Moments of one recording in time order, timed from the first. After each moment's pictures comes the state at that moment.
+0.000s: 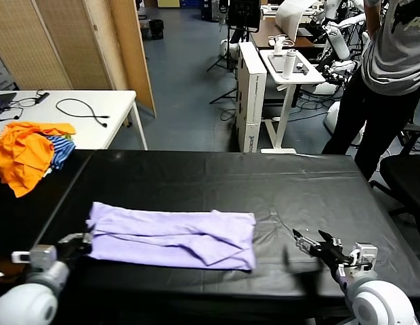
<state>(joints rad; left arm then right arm) 1.60 -0.99 -0.90 -2.09 -0.56 0.52 -0.07 -1.51 1.06 0.65 2.16 0.78 -0.62 0.19</state>
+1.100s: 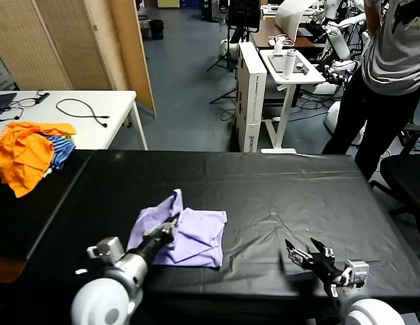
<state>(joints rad) 1.41 -1.31 -0.37 -2.25 -0.81 0.59 -0.28 -1.61 1.11 0.64 2.16 0.62 -0.51 0.08</state>
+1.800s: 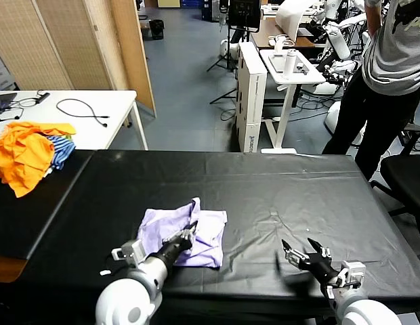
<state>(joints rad) 1.39 -1.36 -0.29 -2.18 -0.78 0.60 -0.26 -1.60 1.12 0.61 2.19 0.59 -0.53 0.08</state>
